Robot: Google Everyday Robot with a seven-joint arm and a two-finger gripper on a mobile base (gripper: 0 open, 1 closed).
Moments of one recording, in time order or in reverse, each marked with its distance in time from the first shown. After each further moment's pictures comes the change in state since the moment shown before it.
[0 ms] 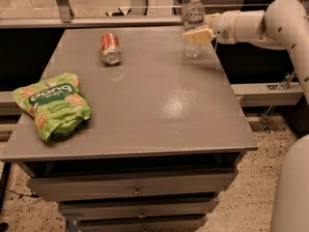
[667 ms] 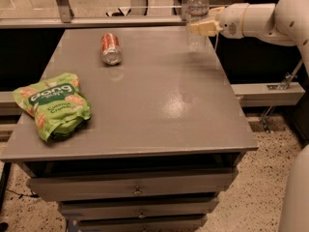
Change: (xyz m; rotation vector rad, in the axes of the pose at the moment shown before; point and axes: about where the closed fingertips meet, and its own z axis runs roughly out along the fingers) arm -0.025 -0.002 -0.024 0.012 -0.044 0.005
